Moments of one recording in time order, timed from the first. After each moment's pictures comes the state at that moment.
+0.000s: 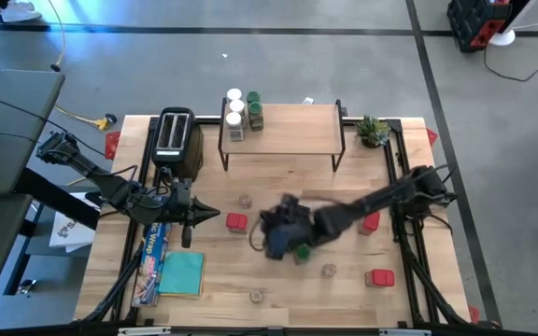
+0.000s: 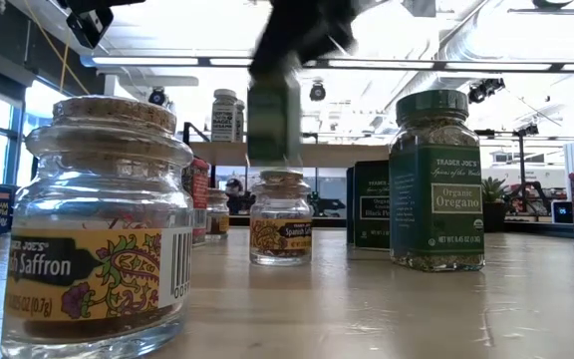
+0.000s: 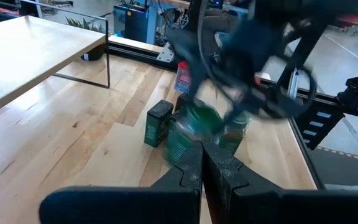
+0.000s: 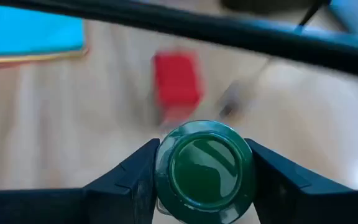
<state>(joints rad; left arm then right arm) -0.57 0.83 0.60 -0.11 -0.65 -0.42 0.34 1.90 1.54 -0.55 0.55 0.34</state>
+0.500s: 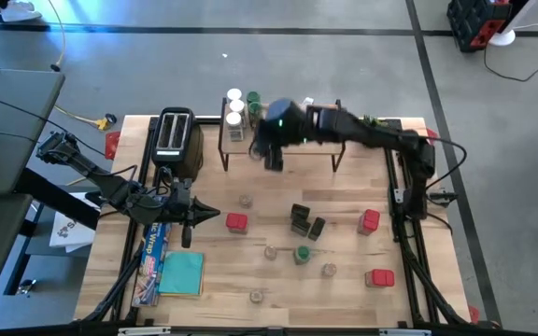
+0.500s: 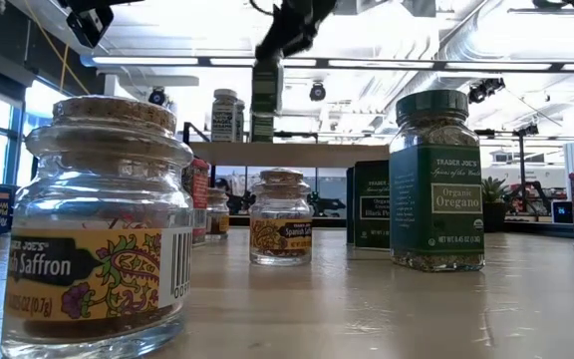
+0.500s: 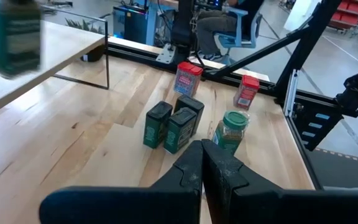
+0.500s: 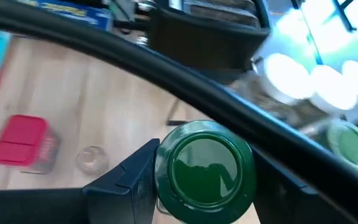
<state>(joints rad) -0.57 0.83 0.60 -0.10 -0.65 -0.42 -0.20 1.90 1.96 -0.78 0.05 -0.29</state>
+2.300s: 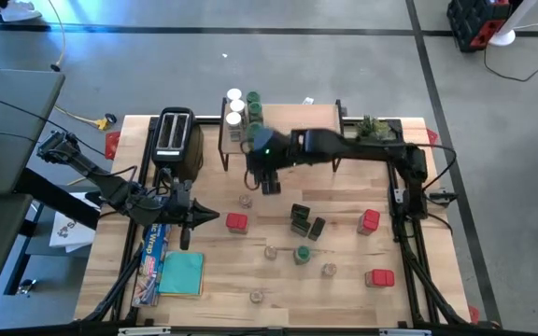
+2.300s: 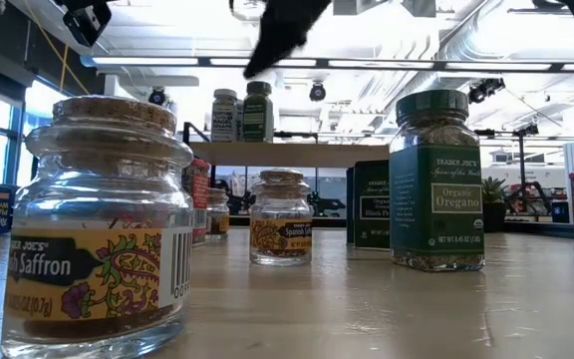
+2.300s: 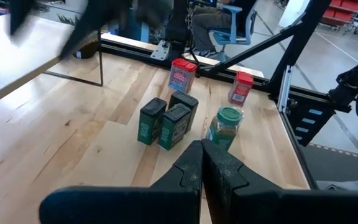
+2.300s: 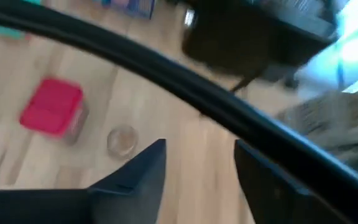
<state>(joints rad) -0.59 0.83 0.60 -0.11 -0.64 -0.43 -0.10 1.97 1.94 -0.80 0.10 -0.38</state>
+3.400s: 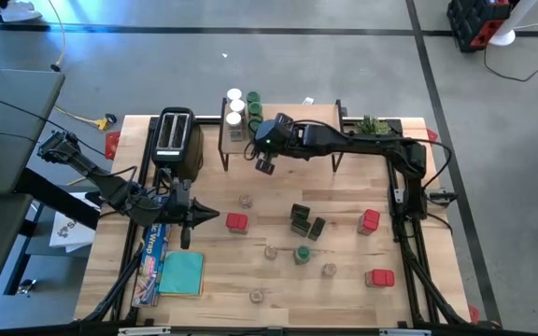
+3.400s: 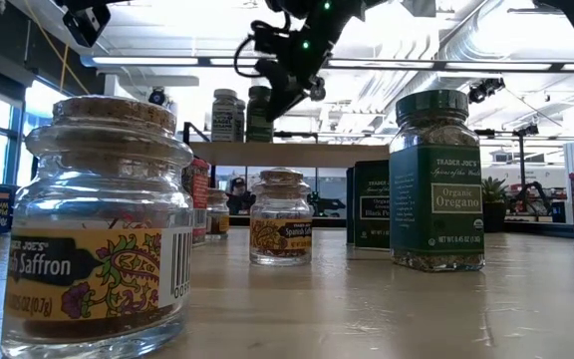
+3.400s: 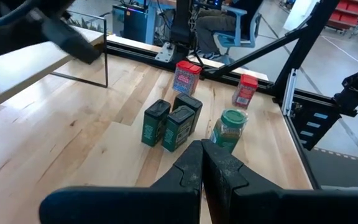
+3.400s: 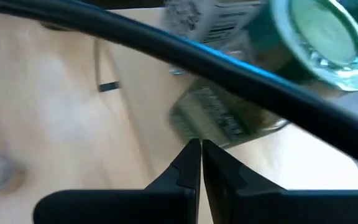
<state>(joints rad) -0.59 0.83 0.60 -0.11 -0.66 -0.43 -0.19 1.97 1.77 -0.63 0.38 -0.08</state>
